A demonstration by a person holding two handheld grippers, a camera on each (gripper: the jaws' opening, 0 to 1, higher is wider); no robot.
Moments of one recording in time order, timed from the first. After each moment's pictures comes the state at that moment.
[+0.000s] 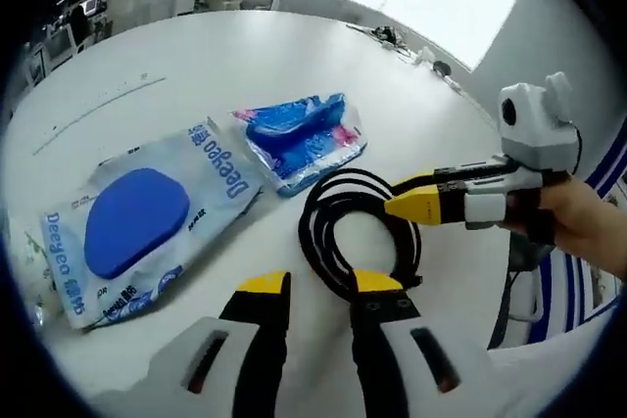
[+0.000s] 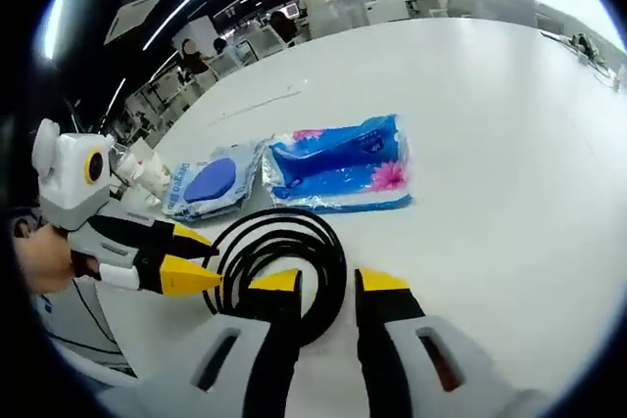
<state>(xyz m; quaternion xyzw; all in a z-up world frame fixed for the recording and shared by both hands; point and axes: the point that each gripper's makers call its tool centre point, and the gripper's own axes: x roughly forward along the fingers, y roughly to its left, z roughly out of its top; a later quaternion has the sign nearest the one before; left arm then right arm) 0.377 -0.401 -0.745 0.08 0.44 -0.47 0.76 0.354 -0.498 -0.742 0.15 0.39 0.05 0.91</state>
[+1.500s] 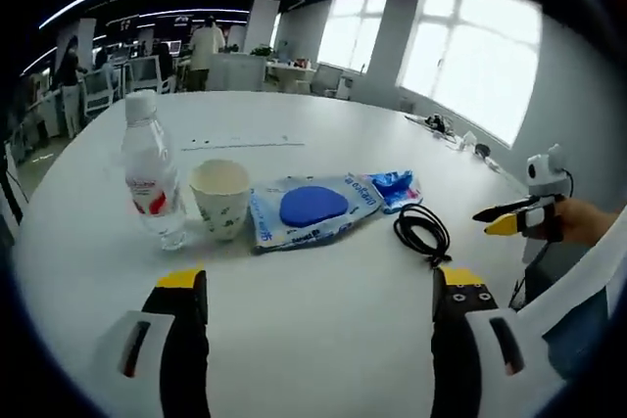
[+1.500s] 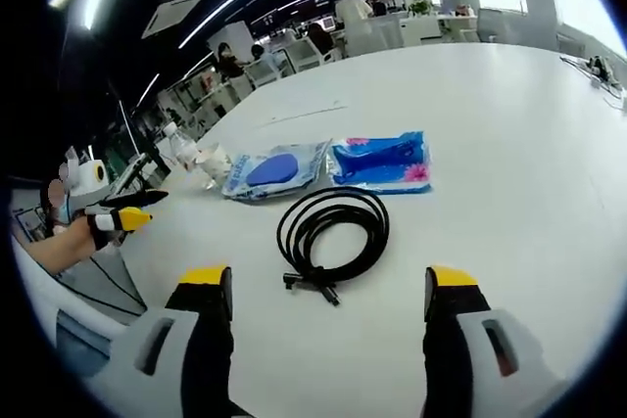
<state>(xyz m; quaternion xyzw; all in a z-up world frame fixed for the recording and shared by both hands) 0.379 -0.191 -0.669 -0.03 0.30 -0.34 0.89 0.290 -0.472 -0.694 0.15 0.35 0.11 0.92</state>
